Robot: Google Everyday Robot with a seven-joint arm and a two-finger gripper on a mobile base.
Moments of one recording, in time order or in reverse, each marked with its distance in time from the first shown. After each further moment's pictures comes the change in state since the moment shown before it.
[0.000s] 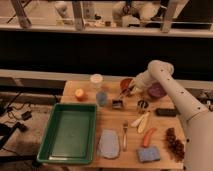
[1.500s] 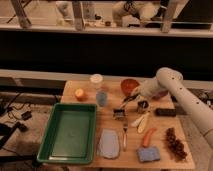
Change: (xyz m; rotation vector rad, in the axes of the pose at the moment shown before) arm -0.002 0.061 -0.029 -0.024 -0.078 0.014
